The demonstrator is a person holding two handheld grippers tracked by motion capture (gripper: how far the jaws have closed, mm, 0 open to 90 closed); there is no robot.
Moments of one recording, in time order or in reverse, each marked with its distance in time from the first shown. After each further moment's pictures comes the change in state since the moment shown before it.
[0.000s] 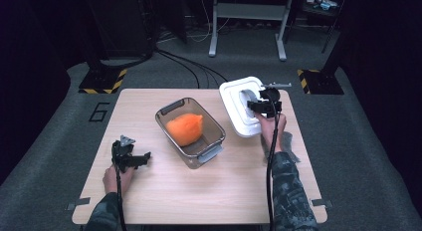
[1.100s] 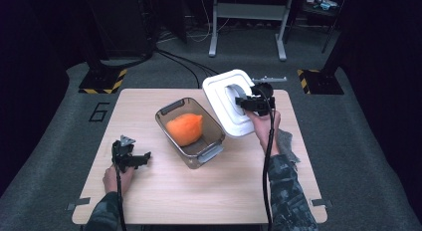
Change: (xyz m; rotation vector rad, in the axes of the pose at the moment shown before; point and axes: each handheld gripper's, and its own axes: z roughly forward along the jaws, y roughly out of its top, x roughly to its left) left arm 0.000 0.000 0.000 0.004 -0.002 0.006; right arm 0.053 0.018 -0.038 -0.031 0.123 -0.047
